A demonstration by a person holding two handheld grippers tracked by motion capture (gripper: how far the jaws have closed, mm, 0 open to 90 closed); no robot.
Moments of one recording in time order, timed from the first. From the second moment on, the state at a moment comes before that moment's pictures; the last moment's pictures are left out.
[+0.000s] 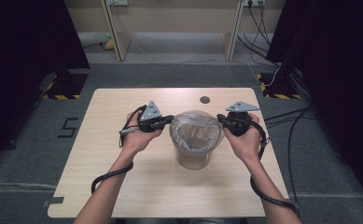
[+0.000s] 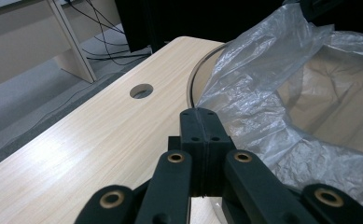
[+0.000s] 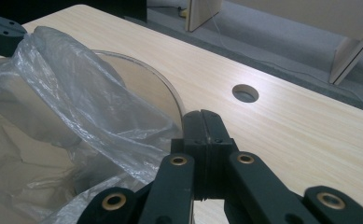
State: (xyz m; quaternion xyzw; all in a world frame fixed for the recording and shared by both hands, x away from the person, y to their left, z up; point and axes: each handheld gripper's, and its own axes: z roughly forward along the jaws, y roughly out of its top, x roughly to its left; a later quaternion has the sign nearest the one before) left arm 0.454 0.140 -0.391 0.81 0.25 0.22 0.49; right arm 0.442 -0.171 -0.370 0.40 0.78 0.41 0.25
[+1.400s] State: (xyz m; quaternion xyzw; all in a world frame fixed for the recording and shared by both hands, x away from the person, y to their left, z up) left arm 0.477 0.132 -0.402 0.79 0.28 0.22 0.49; right arm 0.460 -0.178 -0.380 0.41 0.77 0.43 0.23
